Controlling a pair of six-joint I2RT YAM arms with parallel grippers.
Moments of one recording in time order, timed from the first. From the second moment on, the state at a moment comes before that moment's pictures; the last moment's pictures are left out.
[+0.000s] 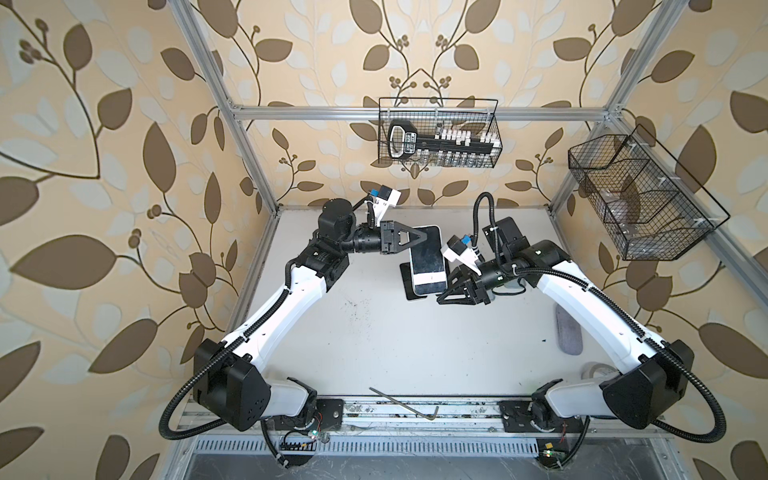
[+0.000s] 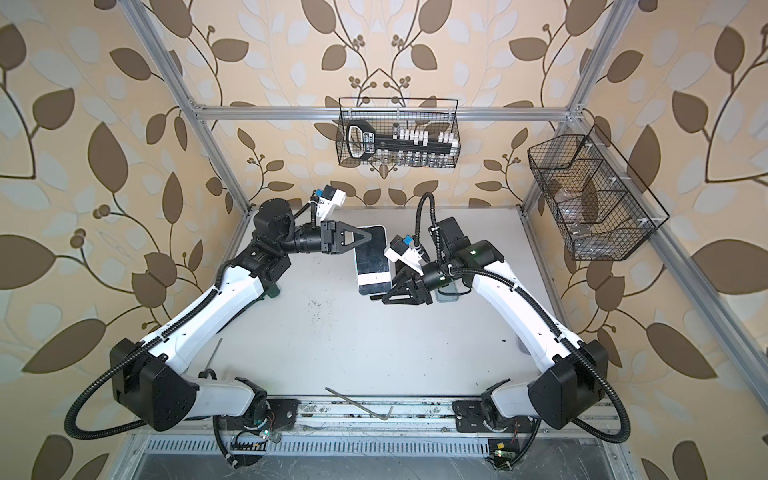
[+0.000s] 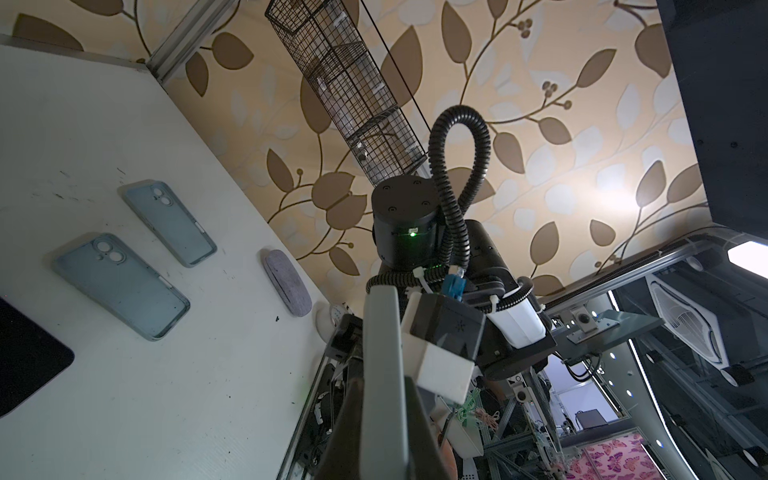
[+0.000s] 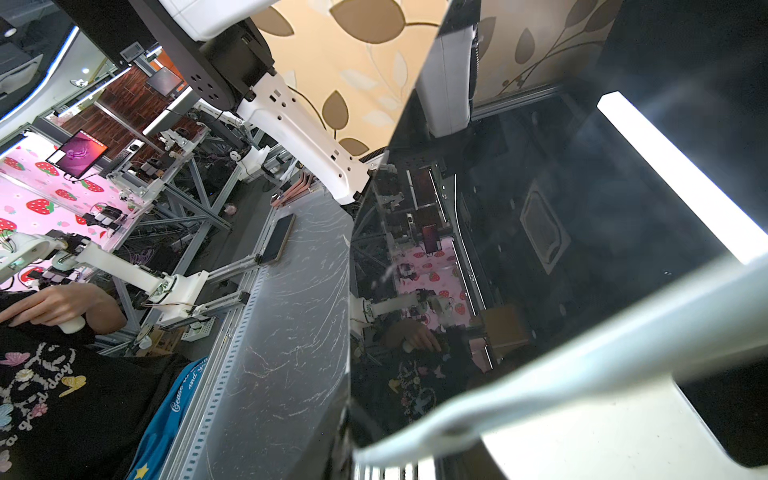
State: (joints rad) left arm -0.41 1.35 1.23 0.10 1.05 -0.92; right arm 0.44 1.39 1.35 -0.99 -1.13 -0.46
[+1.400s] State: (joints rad) left arm -0.44 1.31 1.17 0.23 0.93 -1.21; right arm 0.38 1.32 1.29 -0.91 -1.22 -0.47
